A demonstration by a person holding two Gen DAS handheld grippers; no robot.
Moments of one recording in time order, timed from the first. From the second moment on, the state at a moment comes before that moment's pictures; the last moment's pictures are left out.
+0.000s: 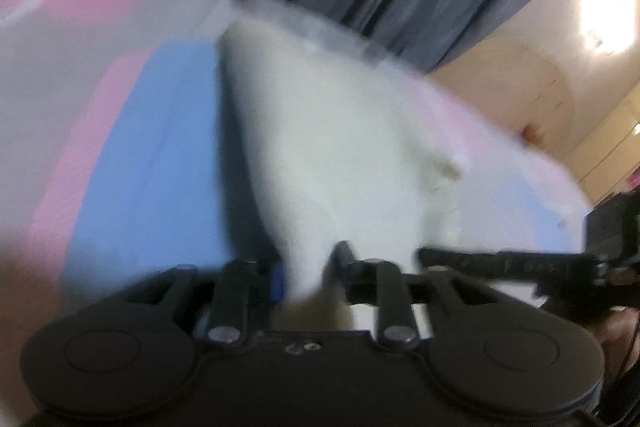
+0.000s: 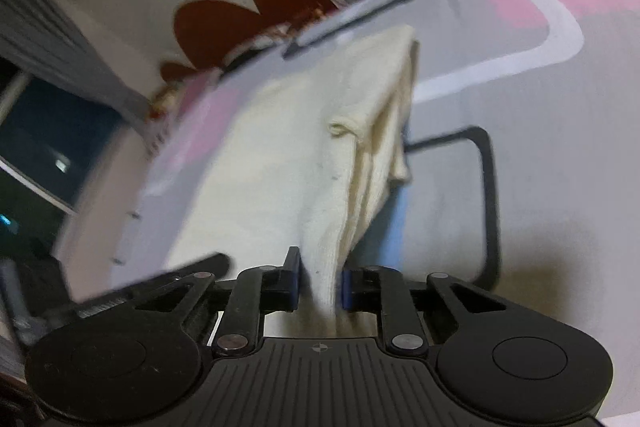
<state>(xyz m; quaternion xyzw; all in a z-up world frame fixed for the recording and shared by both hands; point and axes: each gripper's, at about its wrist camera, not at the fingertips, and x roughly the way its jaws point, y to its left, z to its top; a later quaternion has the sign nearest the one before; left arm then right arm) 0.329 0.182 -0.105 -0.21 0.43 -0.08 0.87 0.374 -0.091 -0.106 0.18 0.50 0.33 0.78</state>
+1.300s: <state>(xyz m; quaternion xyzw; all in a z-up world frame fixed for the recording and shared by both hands) 0.281 0.111 -0.088 -0.10 0.39 -0.05 0.91 0.311 -0.067 -0.094 -0.08 0.41 0.31 0.86</state>
